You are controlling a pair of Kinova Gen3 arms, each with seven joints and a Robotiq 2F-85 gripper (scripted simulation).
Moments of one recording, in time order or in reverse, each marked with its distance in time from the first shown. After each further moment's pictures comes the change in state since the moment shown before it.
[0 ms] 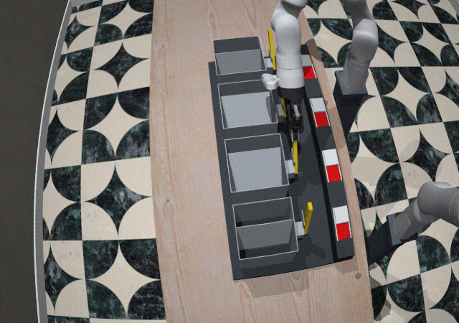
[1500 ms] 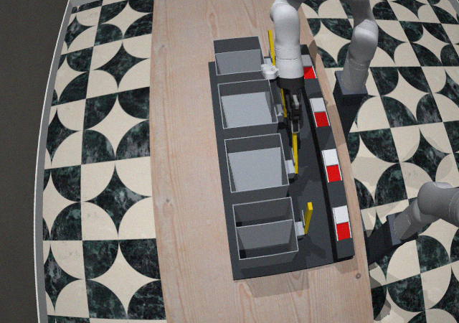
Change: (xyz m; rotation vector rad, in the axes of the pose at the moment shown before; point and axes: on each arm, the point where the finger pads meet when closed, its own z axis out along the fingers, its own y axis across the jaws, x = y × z) left arm 0.000 0.000 0.000 0.000 0.000 0.000; right arm 0.000 0.000 -0.027 -0.001 0.000 0.000
